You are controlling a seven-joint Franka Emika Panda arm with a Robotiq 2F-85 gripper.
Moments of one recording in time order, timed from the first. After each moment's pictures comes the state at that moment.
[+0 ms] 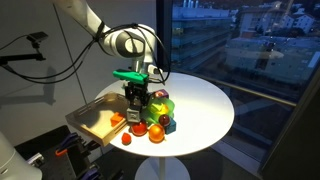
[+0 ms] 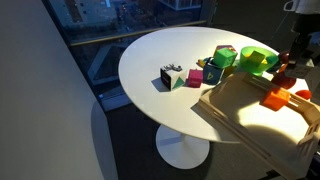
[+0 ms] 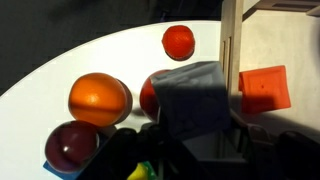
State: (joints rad) arm -0.05 0.13 -0.05 -2.28 -0.10 2.13 -0.33
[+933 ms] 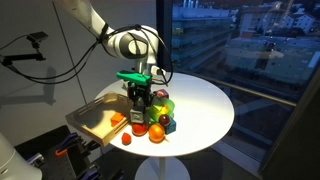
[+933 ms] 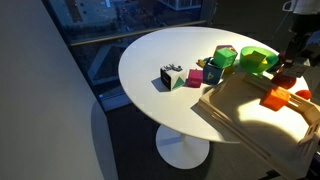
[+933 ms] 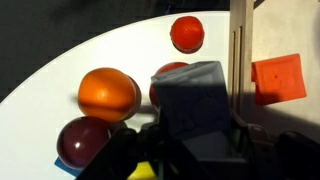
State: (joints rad) arm -0.06 0.17 -0.07 -2.26 -0.10 2.15 -0.31
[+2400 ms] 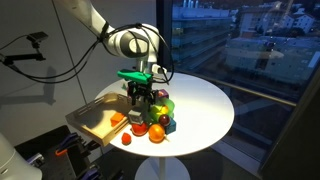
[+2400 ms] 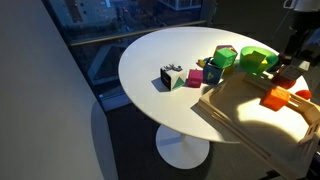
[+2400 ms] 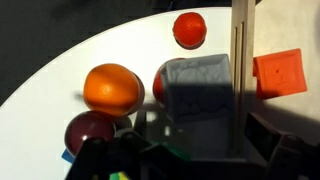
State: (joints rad) arm -0.06 0.16 -0.07 -2.25 -0.10 2.15 -0.31
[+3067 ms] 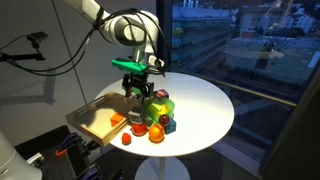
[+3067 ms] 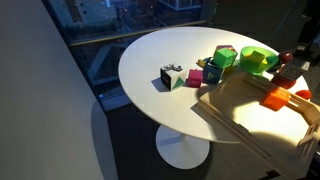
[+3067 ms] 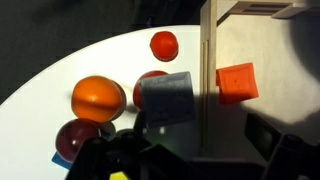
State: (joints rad) arm -0.06 0.06 -0.07 -2.25 -0.02 2.01 -0.36
